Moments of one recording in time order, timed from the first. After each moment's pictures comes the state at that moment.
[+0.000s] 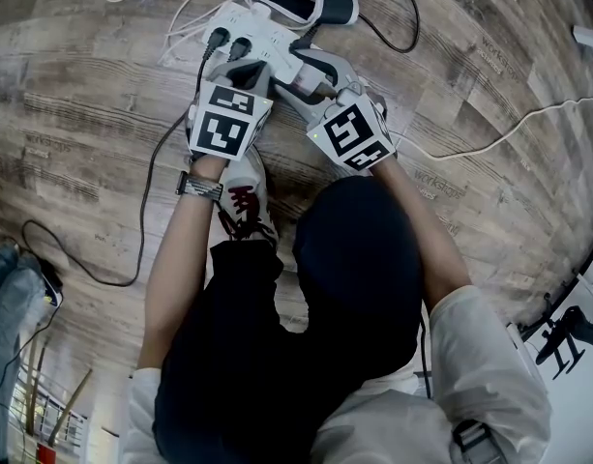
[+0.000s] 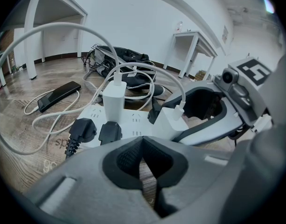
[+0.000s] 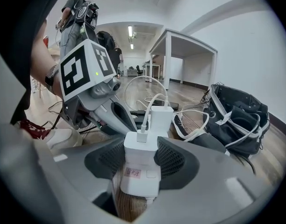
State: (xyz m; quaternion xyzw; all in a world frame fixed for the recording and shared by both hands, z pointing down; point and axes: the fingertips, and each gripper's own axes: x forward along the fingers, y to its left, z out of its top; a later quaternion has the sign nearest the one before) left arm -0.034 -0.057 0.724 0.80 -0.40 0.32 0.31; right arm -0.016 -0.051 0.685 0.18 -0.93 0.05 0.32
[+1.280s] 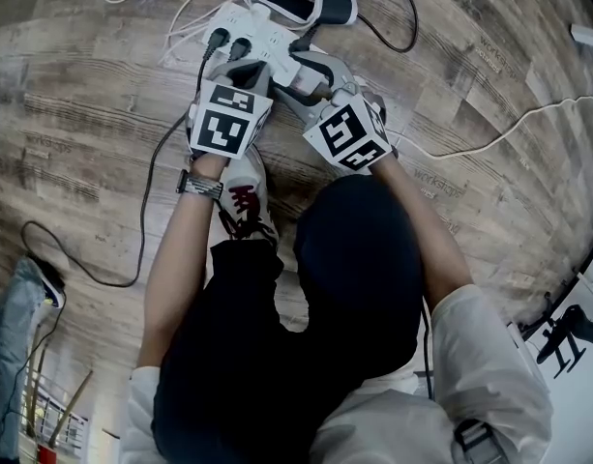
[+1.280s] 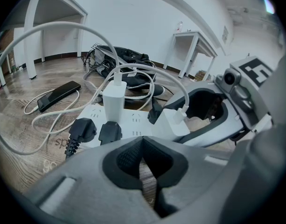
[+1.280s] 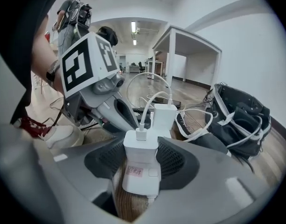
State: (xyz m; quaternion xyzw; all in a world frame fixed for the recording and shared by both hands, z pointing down) left arm -0.034 -0.057 0.725 0.80 -0.40 0.32 0.31; right arm -0.017 -0.046 0.689 0.17 -0.92 0.05 0.35
